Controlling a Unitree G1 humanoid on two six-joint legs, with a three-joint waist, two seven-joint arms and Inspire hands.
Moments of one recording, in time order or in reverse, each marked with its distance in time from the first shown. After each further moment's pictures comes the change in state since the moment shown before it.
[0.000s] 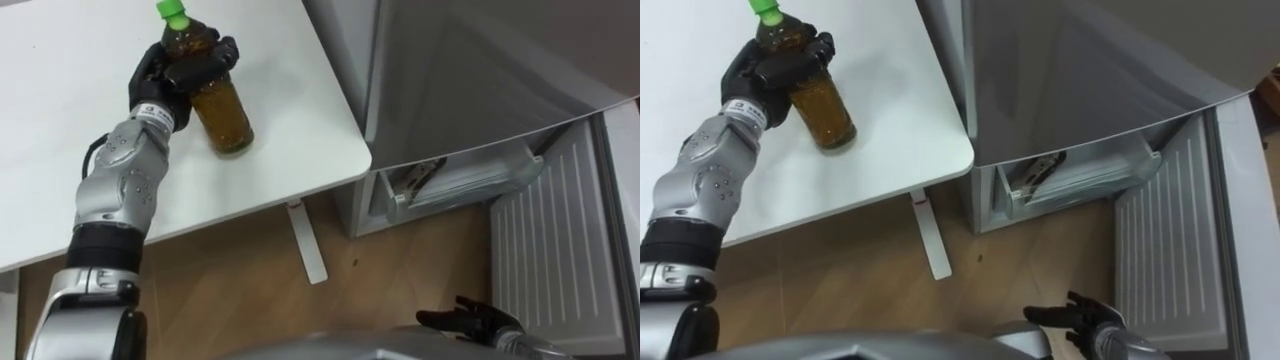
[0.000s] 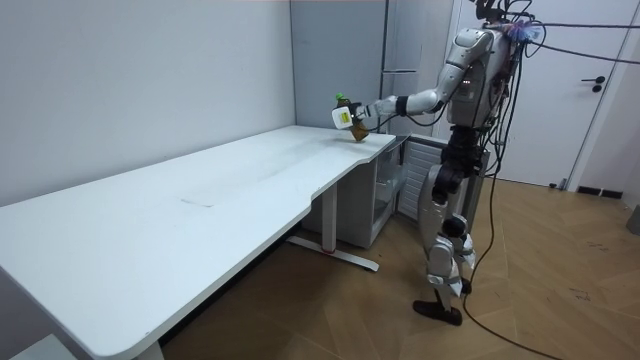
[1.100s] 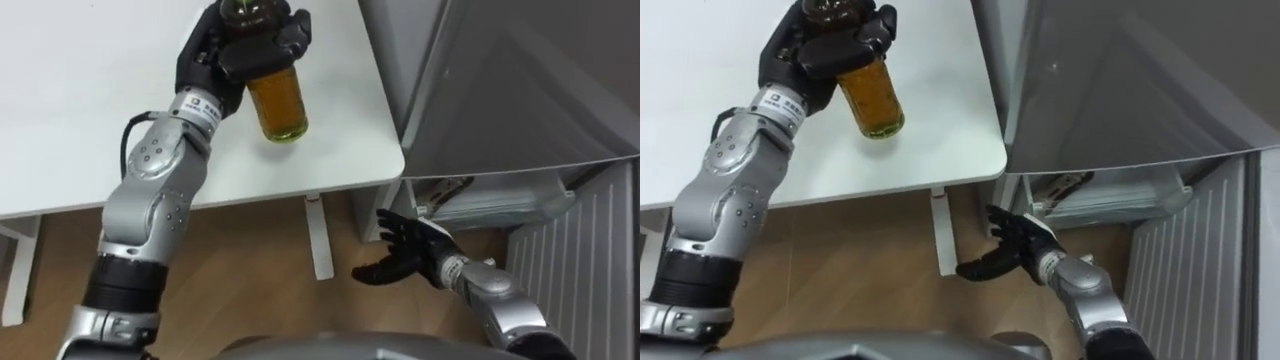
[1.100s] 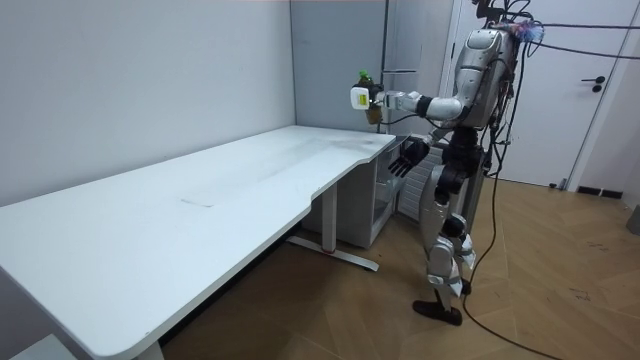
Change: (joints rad) left arm 0.191 -0.072 -0.177 -0.491 0.044 -0.056 -0.041; right arm 0.017 0.047 0.278 -0.548 -0.156 0.006 0.186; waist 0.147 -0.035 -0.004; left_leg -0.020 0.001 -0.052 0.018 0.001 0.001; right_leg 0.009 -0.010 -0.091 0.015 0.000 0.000
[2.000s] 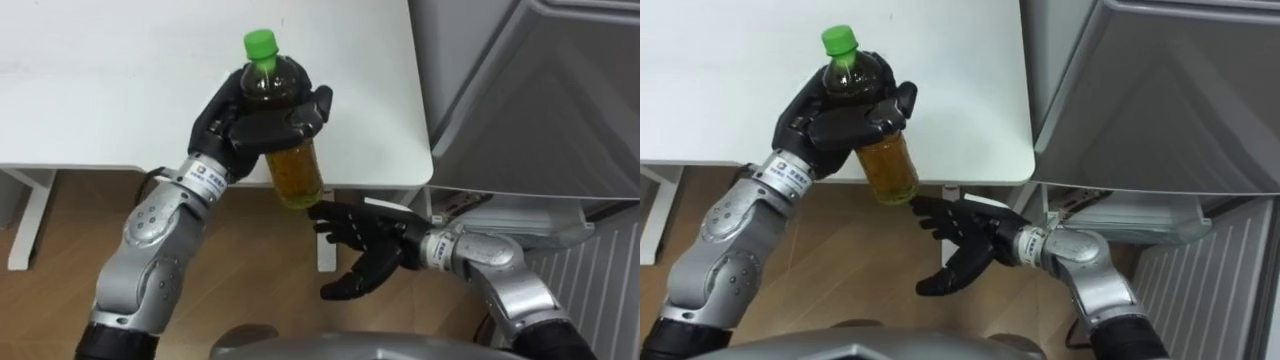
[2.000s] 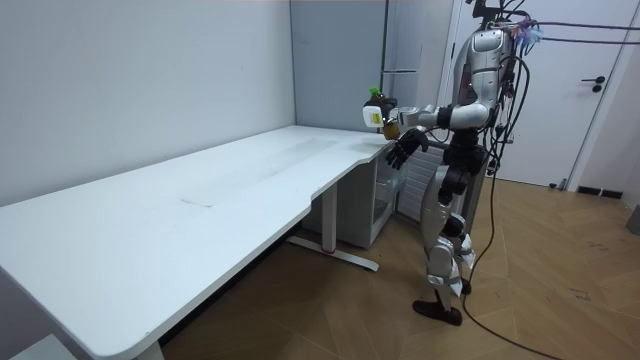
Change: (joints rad) left arm 0.225 0.038 -0.065 -0.036 -0.089 -0.026 -0.285; right arm 0.003 -0.069 0.049 -0.294 0.013 0.046 0.432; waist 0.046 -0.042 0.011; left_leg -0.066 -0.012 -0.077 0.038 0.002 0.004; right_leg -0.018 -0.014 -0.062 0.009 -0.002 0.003
